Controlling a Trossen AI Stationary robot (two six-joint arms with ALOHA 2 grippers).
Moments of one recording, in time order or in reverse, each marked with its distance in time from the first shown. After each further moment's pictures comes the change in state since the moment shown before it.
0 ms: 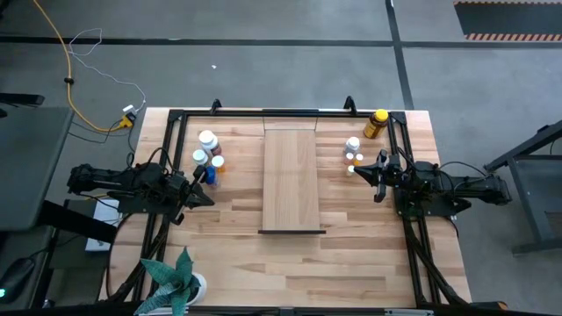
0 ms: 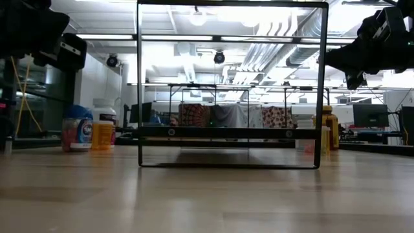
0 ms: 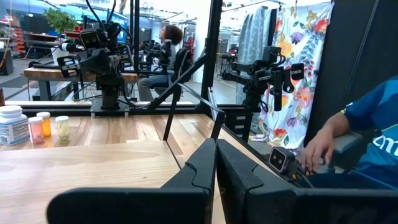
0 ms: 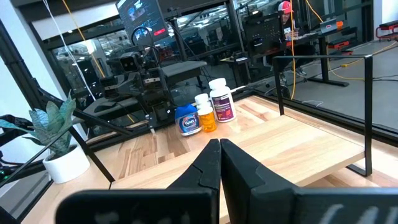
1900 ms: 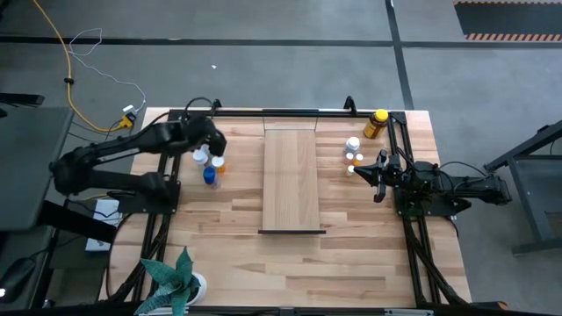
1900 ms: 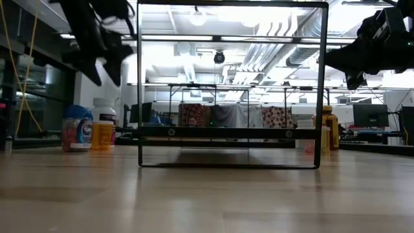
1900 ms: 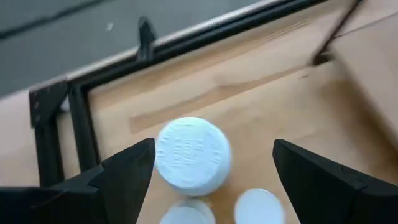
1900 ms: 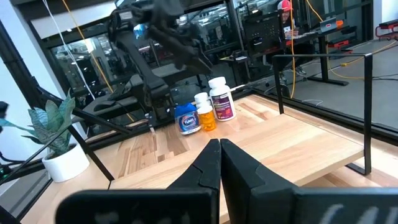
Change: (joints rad) left arm 0.604 1.055 0.849 -0.946 -0.745 -0.480; right arm 0.000 0.000 0.000 -0.005 0.000 0.000
